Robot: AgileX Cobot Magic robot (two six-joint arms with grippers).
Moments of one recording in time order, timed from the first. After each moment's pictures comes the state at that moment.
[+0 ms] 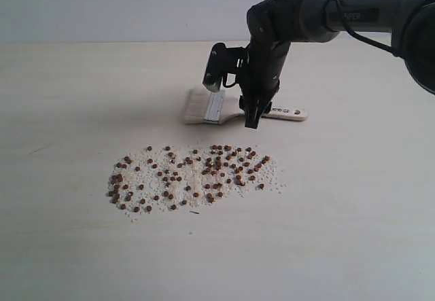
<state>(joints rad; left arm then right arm) -0.25 0.01 -0.02 1.69 0.02 -1.94 0.46 2.36 -1.77 -0.16 0.80 -0.75</state>
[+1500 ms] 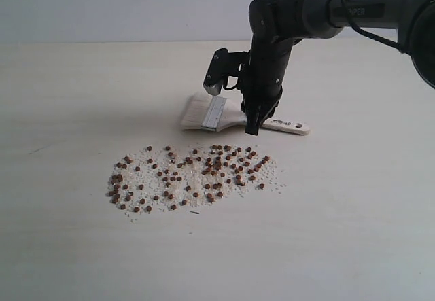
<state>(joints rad) -0.25 0.01 -0.02 1.69 0.02 -1.94 0.46 2.34 -1.76 -0.05 0.94 -0.77</state>
